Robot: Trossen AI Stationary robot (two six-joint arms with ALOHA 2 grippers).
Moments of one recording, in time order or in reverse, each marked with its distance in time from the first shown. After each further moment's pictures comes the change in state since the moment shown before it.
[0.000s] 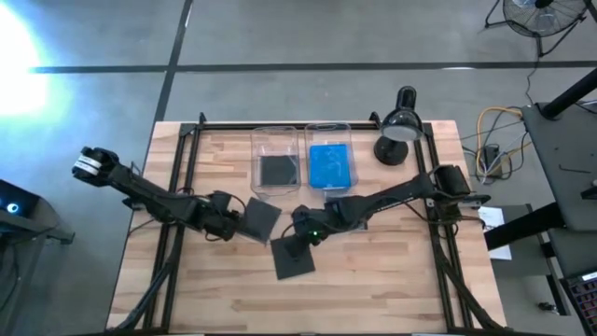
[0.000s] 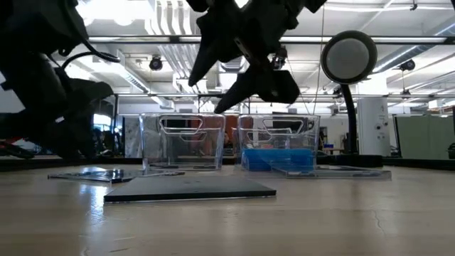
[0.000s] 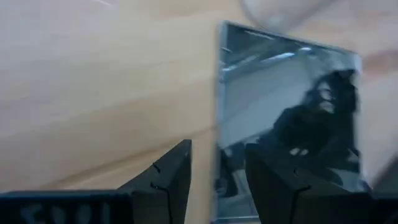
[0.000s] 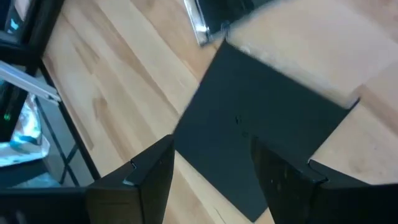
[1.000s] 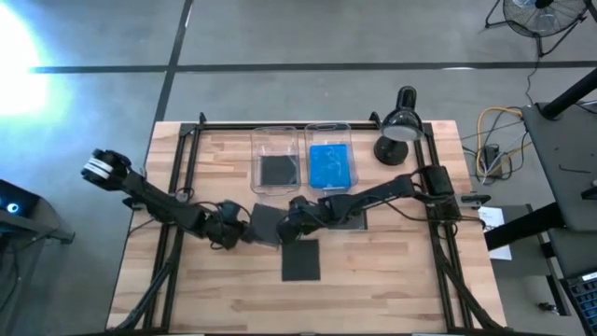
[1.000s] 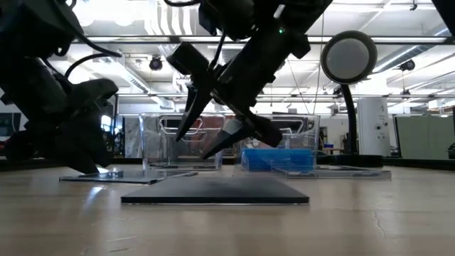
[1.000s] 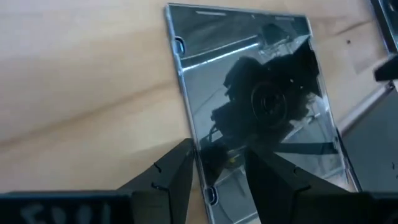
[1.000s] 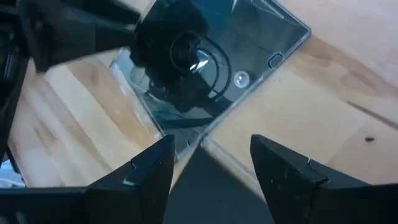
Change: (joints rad) left arm -0.083 0.166 -0.046 0.376 0.000 0.025; right arm -0.079 0.124 -0.072 0.216 0.116 0.096
